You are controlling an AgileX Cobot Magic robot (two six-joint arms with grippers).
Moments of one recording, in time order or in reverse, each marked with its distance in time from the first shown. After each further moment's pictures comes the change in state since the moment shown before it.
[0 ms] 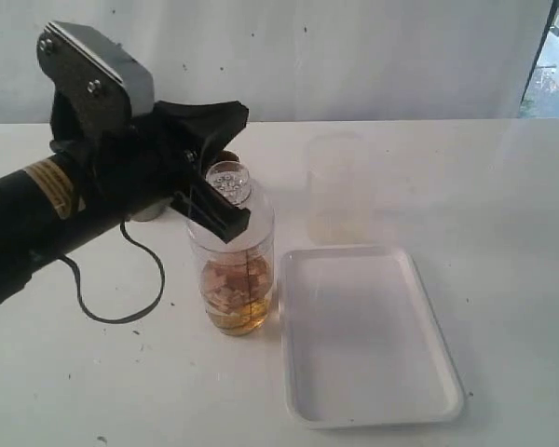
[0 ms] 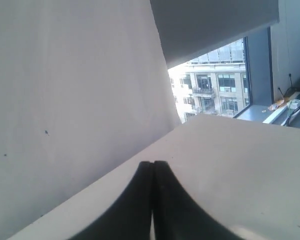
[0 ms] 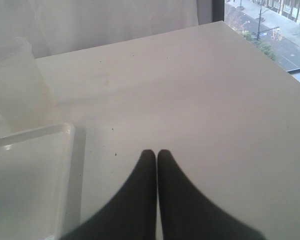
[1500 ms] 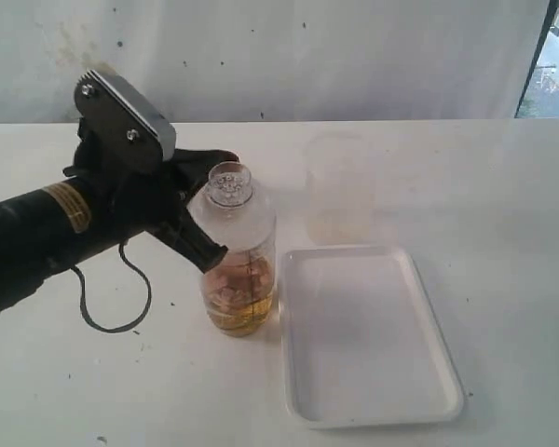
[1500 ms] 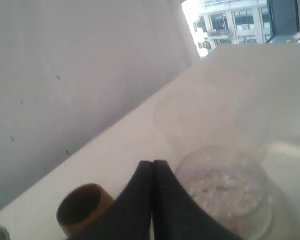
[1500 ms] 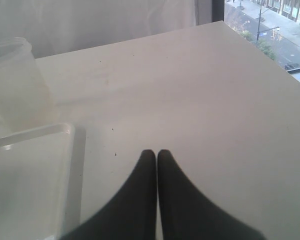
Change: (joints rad) left arm 0.082 0.096 0.009 0.020 0.106 0.134; right arm 0.000 0.000 0.000 0.000 0.000 0.000
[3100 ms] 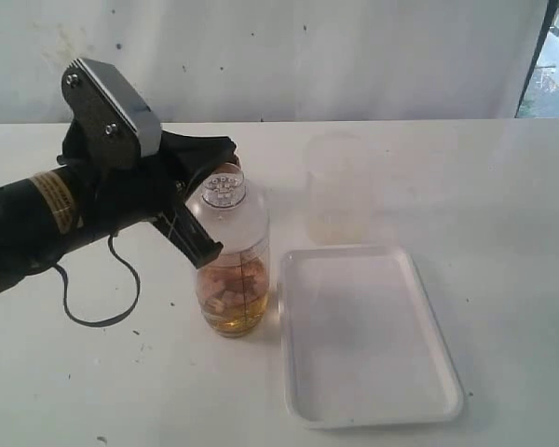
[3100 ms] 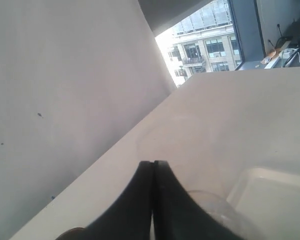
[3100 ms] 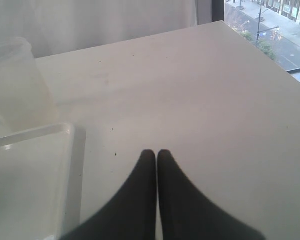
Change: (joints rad) left arm 0.076 -0.004 0.000 0.308 -0.127 -0.206; right arm 0.000 0.000 0.000 0.000 0.000 0.000
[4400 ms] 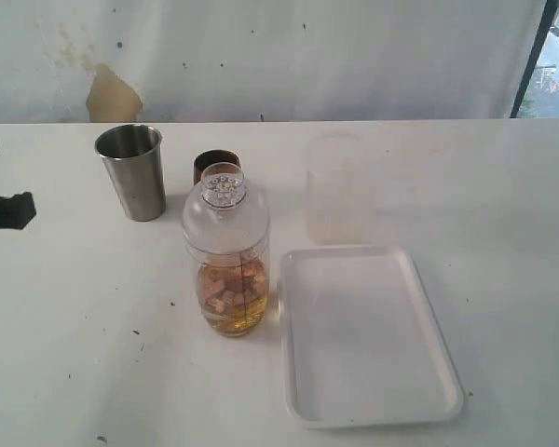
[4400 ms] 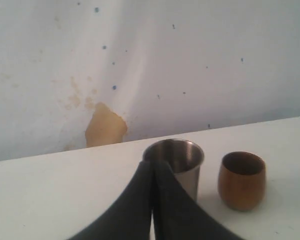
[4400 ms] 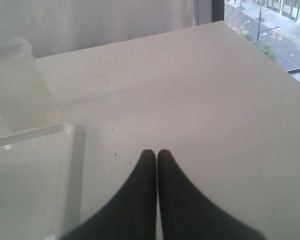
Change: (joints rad) left arm 0.189 -0.429 0.303 -0.763 0.091 0.265; right arm 0.000 0.000 0.000 0.000 0.000 0.000
